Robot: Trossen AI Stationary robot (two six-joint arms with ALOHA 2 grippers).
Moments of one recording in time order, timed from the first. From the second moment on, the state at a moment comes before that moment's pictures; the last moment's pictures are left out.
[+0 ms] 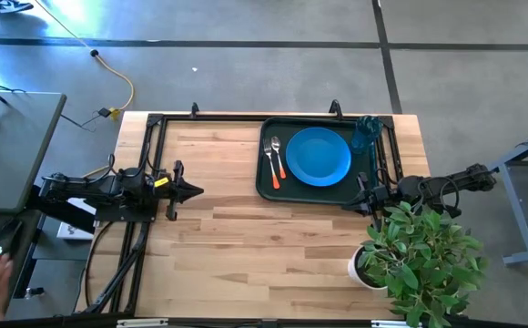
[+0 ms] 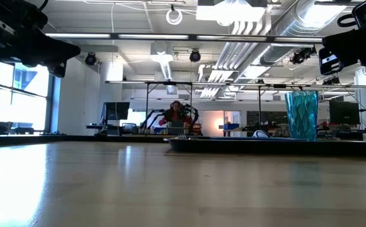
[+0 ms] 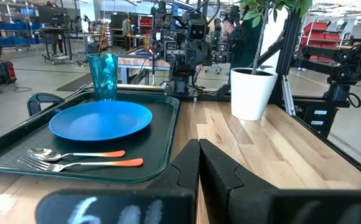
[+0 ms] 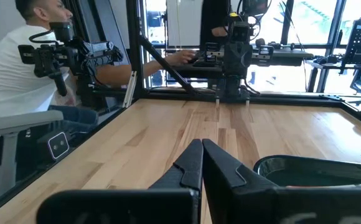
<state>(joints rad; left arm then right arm) -0.05 0.04 0.01 0.02 -0.06 -0.04 0.28 0.03 0.01 0.03 0.07 0.00</state>
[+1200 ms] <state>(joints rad) -0.07 0.15 0.01 0.02 -0.06 -0.04 0.28 0.03 0.01 0.03 0.07 0.00</state>
